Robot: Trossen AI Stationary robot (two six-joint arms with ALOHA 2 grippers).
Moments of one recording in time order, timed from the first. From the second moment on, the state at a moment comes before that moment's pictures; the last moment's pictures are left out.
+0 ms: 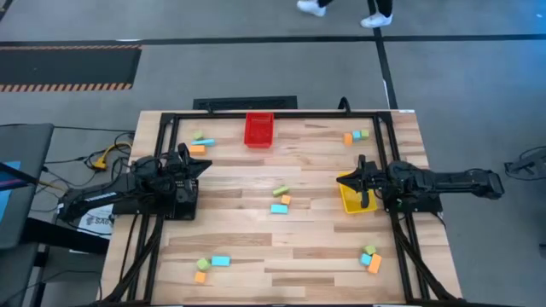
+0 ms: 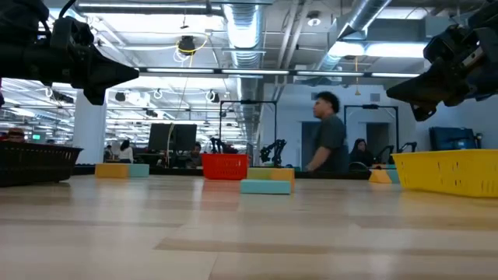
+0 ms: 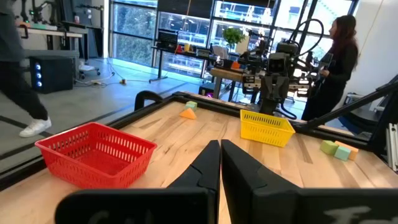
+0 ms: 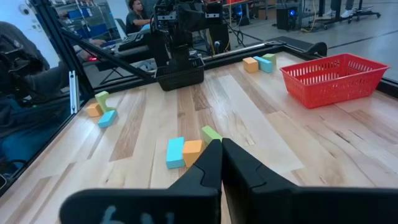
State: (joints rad) left arm 0.27 0.01 0.01 0.03 -0.01 -0.18; right arm -0.05 0.16 0.01 0.02 0.05 0.21
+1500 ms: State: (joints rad) left arm 0.27 0.01 0.01 0.03 -0.01 -0.22; right arm -0.05 0.16 0.01 0.02 0.05 0.20
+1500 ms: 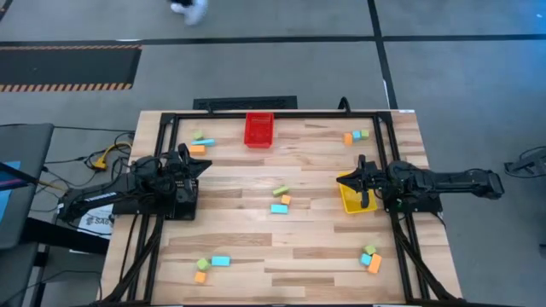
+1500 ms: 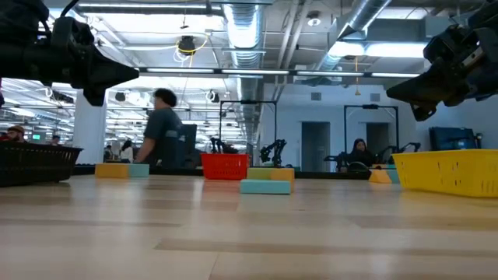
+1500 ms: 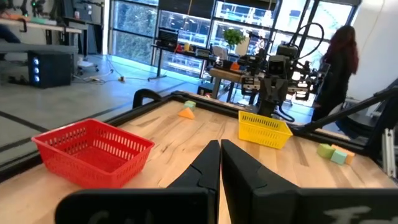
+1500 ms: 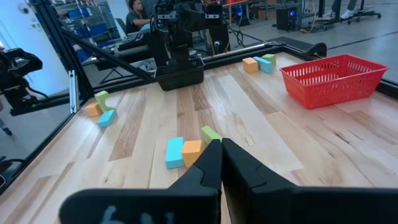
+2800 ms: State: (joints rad) left arm 0.61 1.19 0.82 -0.61 -0.27 0.22; right arm -0.27 0.43 0.12 0.18 0.26 0.09
